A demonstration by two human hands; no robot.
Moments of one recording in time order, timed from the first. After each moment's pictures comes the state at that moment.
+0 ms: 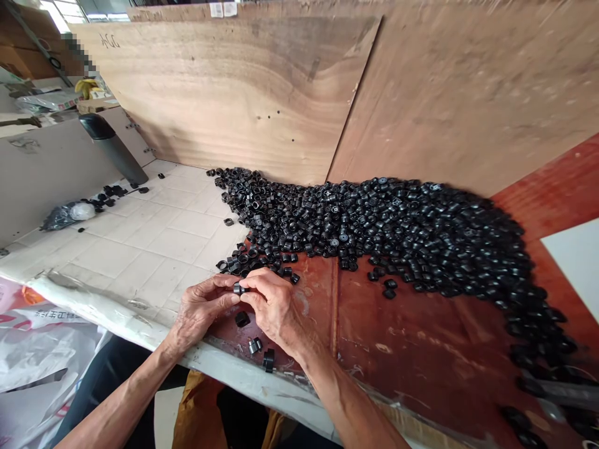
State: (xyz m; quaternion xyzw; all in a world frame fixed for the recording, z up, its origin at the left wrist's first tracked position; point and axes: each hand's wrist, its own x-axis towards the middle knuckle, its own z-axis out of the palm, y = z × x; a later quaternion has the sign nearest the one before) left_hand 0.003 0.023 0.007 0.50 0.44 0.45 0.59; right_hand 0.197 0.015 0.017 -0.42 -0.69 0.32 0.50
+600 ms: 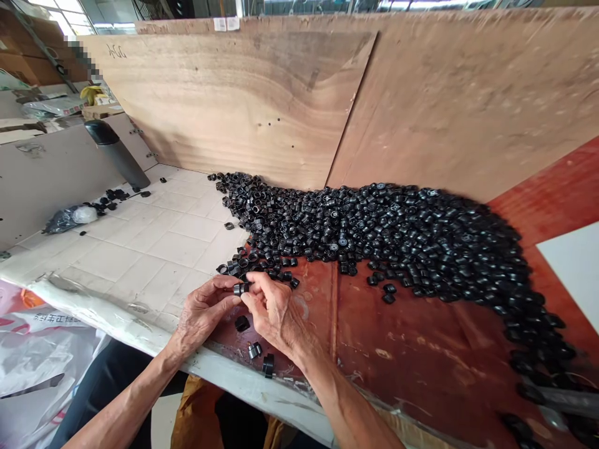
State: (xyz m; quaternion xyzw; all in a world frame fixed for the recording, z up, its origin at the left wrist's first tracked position) left_hand 0.007 0.022 -0.005 0.54 0.41 0.48 0.56; right_hand 0.197 0.011 0.019 -0.49 -0.69 0.33 0.42
